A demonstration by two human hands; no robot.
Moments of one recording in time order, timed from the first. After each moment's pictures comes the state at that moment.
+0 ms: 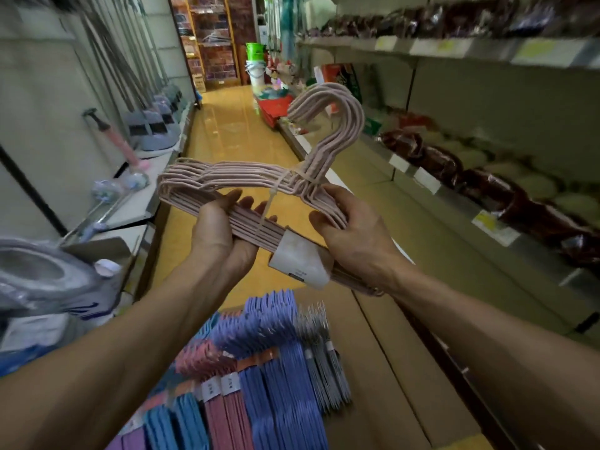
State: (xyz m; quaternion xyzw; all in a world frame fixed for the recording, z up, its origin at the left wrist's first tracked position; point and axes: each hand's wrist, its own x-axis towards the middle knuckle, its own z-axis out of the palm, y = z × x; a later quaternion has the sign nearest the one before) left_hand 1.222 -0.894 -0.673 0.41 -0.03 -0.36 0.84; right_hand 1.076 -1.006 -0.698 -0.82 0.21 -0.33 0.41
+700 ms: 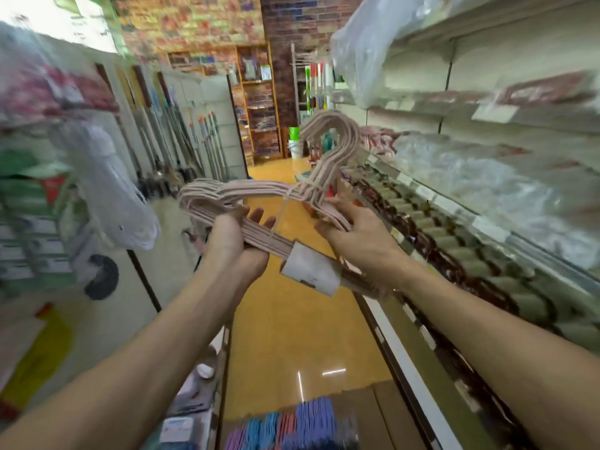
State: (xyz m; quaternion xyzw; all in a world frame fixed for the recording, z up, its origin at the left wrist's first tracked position) left_hand 1.217 -0.821 -0.072 0.37 -0.02 -0.33 0.87; right_hand 1.085 -0.954 -0.097 -0.84 0.16 -0.30 0.43
